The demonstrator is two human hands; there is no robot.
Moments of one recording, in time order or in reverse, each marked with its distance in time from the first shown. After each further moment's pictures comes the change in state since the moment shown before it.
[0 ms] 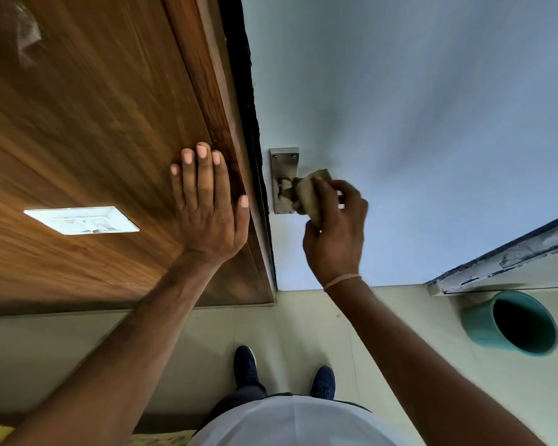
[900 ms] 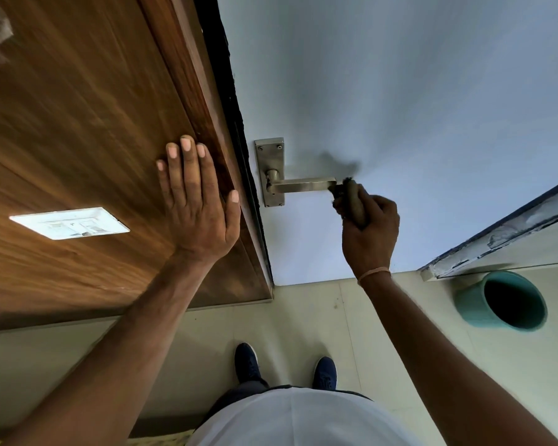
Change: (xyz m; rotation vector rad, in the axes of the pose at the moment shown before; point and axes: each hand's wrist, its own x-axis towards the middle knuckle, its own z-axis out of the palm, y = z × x) left_hand 0.004 0.008 -0.012 0.004 -0.061 -0.023; right_hand -0.009 0.068 -0.025 0.187 0.101 0.349
